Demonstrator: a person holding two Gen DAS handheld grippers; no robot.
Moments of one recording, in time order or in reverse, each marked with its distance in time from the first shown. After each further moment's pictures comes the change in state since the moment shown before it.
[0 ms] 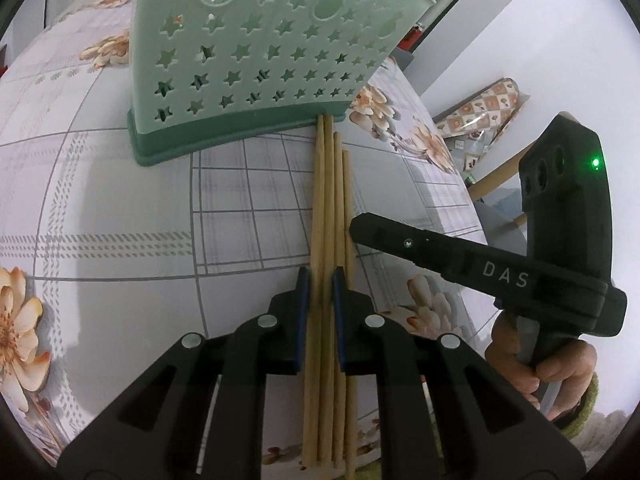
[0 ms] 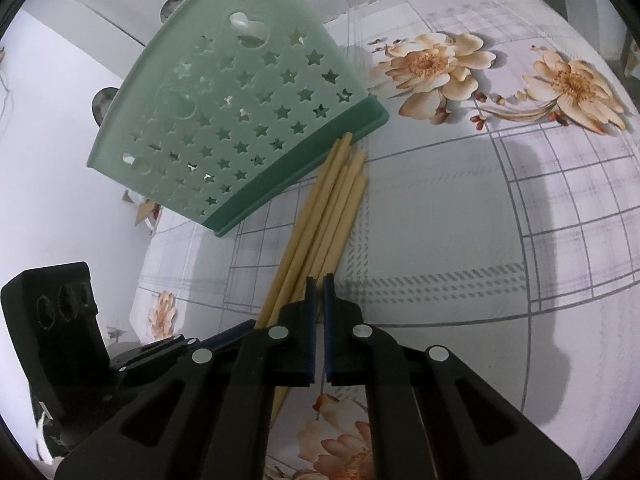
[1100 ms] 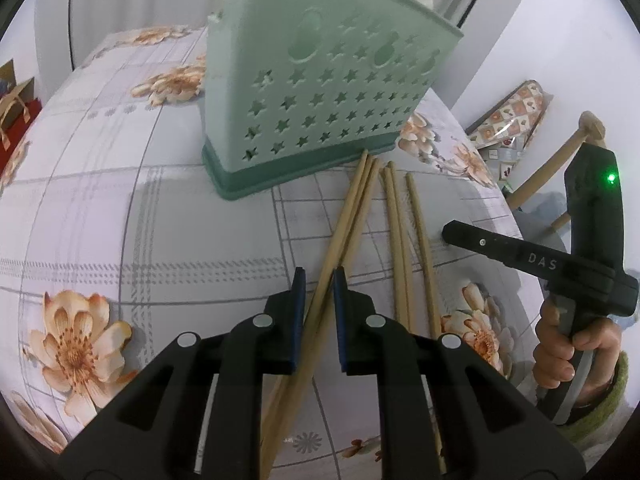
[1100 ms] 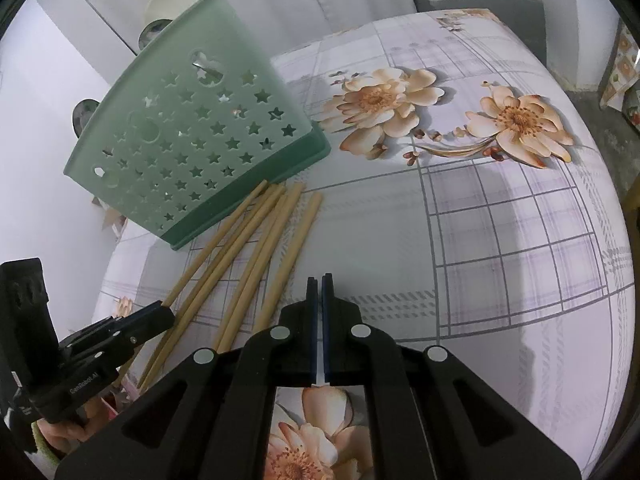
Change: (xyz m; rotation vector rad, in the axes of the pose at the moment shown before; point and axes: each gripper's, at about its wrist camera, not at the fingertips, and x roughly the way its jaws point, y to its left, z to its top) left arm -0.038 0.029 0.002 0.063 -0.086 0.157; right arm -0.020 -0.025 0.002 -0.036 -0.074 -0.110
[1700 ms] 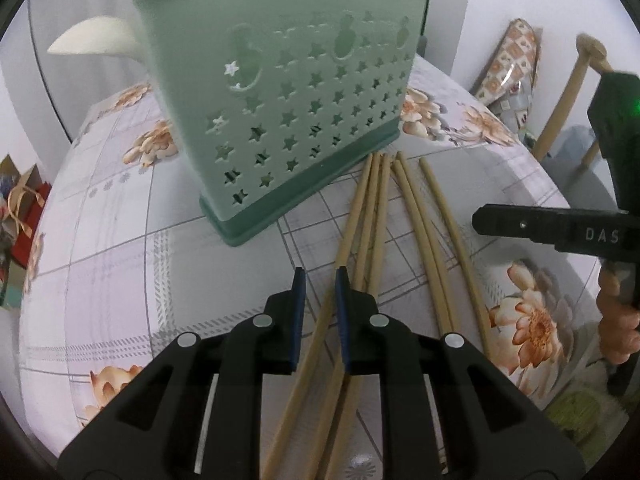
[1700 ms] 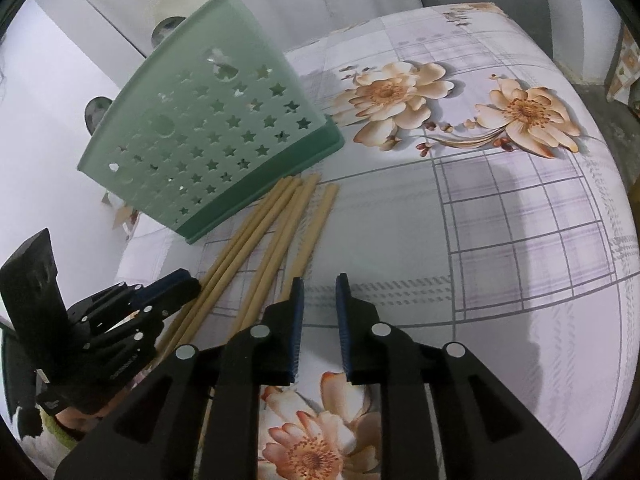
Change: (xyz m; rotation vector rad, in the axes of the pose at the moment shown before) left arm 0.013 -0.018 0.010 0.270 0.003 0.156; right arm -0.004 0.010 -0.005 -0.005 0.014 0.036
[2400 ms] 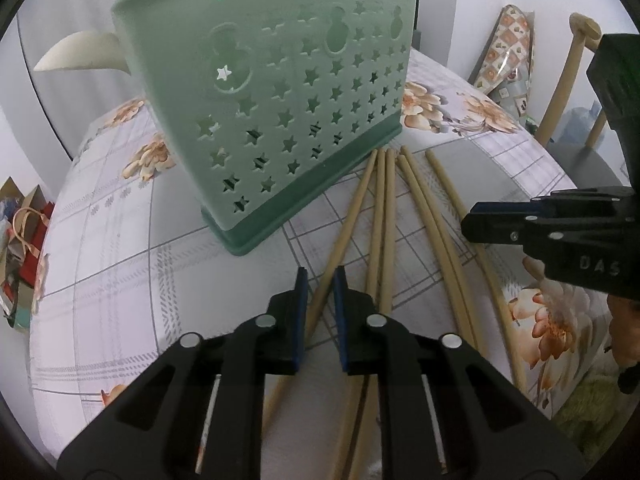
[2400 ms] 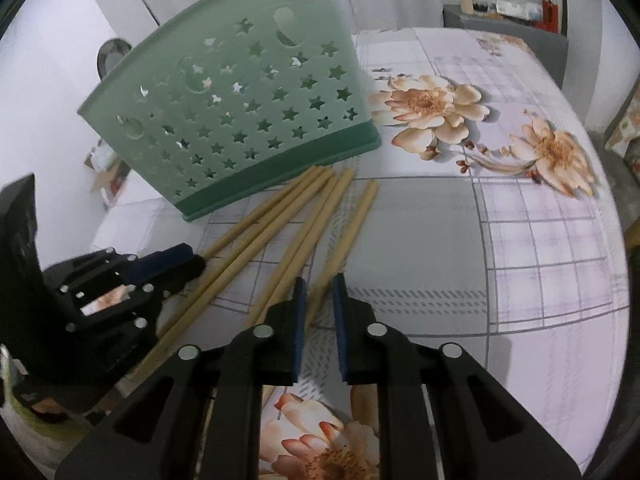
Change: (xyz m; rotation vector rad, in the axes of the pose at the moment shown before) left arm 0.009 -0.001 0.002 0.054 -0.011 0.020; right arm 0.016 0.041 -0.005 -0.179 0.004 -0.154
